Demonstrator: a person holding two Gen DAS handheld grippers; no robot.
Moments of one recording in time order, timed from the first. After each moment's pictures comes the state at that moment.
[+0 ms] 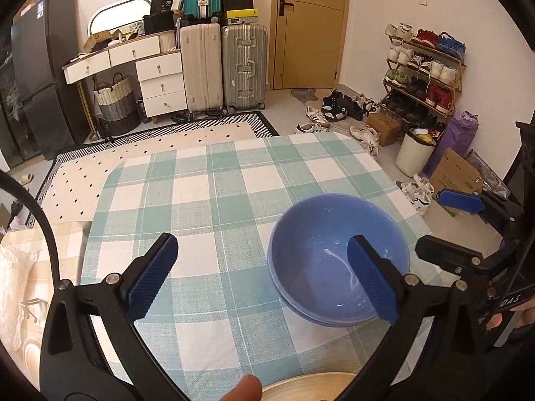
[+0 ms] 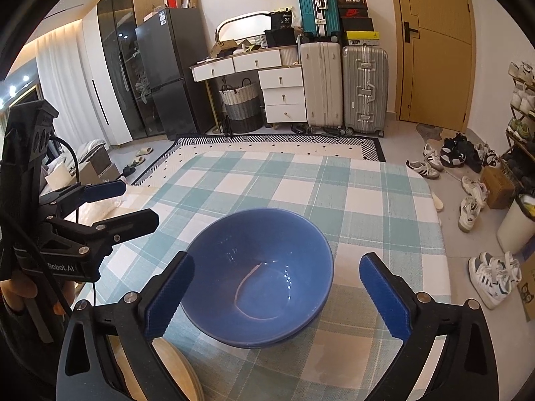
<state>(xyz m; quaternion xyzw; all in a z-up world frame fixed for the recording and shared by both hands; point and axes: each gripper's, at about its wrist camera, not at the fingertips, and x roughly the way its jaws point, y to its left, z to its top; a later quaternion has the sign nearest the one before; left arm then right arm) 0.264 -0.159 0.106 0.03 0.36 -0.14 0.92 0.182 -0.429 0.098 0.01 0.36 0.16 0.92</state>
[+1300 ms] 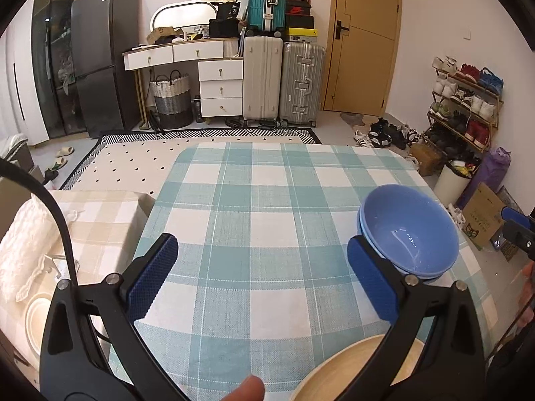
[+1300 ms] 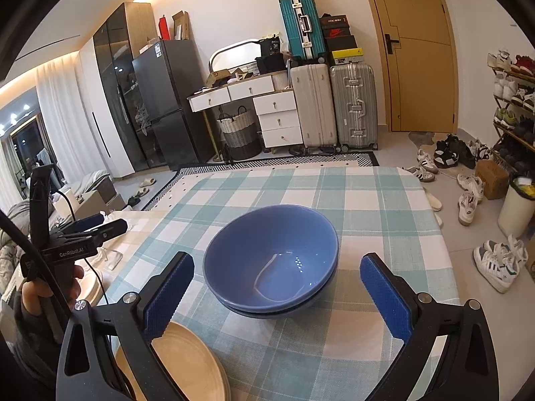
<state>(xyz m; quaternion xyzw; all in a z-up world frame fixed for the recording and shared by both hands) 0.186 -0.045 0.083 -0.02 0.32 -0.03 0.95 0.113 -0.437 0.099 0.06 0.31 0.14 0.94</state>
